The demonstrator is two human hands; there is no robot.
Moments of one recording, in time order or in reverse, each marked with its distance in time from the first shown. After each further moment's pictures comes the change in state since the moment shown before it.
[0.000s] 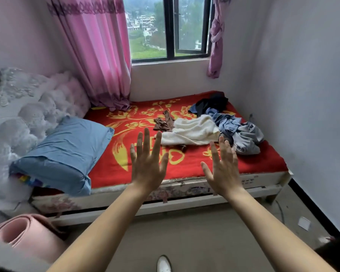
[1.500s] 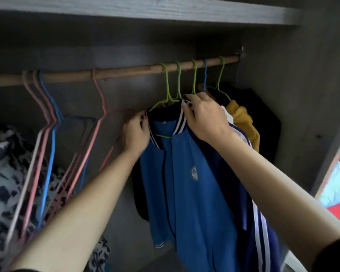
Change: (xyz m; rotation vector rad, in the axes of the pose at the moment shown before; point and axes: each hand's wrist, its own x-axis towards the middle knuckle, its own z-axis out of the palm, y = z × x) left_hand -0.392 -0.501 -0.625 0.472 0.825 -0.819; right_hand -0.127 -0.914 -0.108 0.819 0.094 -1.146
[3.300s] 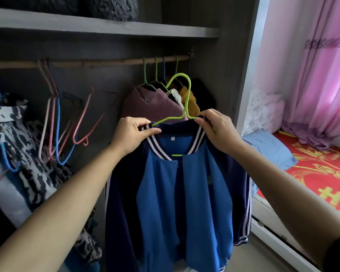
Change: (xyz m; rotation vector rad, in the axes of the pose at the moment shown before) left_hand -0.187 0.175 -0.132 -0.344 -0.384 0.188; right_hand -0.214 0.033 -0.192 0.165 -0.019 -0.081
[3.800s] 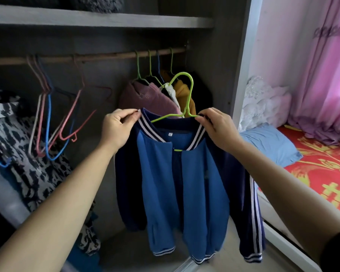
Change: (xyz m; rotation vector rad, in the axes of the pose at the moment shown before) left_hand 0.003 0.000 0.013 -0.020 0.312 -0.145; right_hand -0.012 0.035 -0.005 0.035 -0.025 0.045
